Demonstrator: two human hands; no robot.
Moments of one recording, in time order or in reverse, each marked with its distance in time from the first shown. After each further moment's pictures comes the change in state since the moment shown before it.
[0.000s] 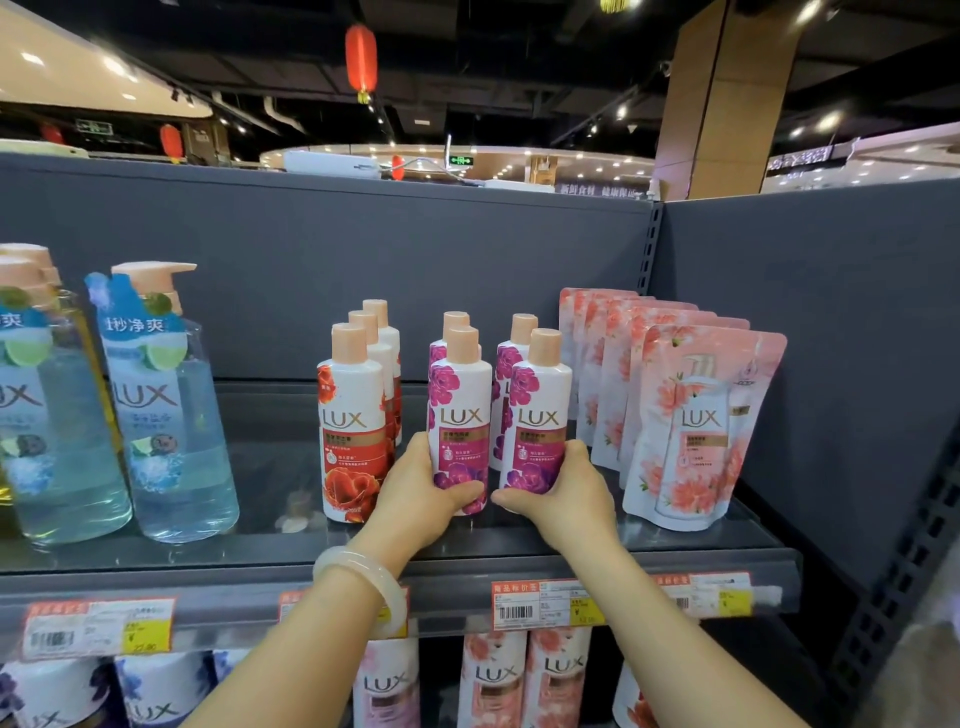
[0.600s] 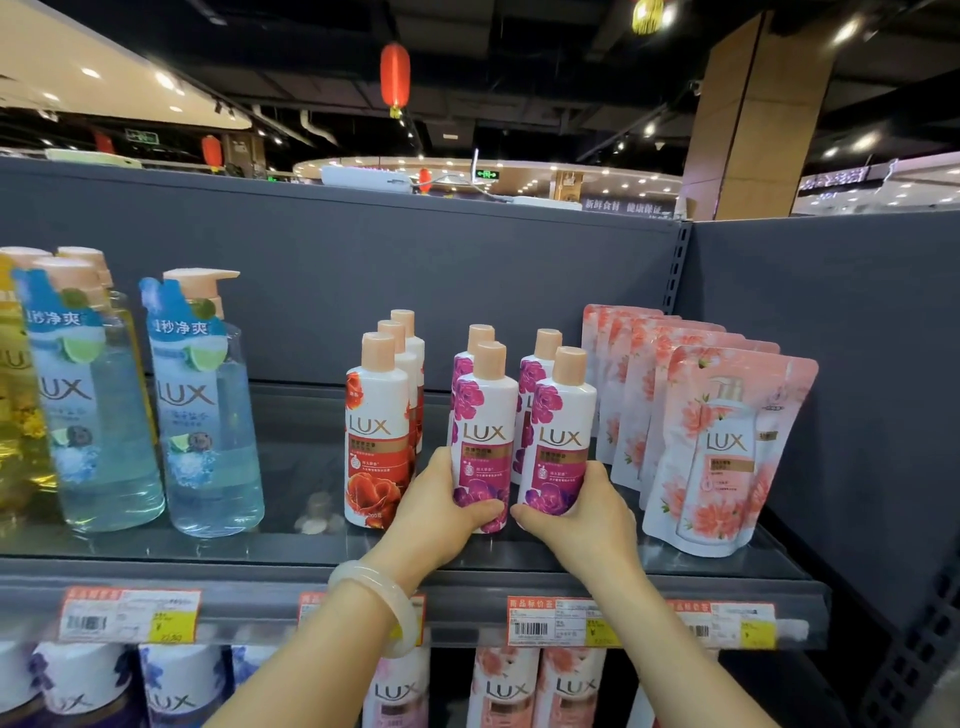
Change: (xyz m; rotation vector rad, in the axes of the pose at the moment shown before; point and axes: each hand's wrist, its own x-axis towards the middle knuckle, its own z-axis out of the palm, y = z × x) left_hand -0.008 0.000 -0.001 0.003 -0.016 0.024; right_hand -0.004 0.005 0.000 -0.018 0.019 -0.052
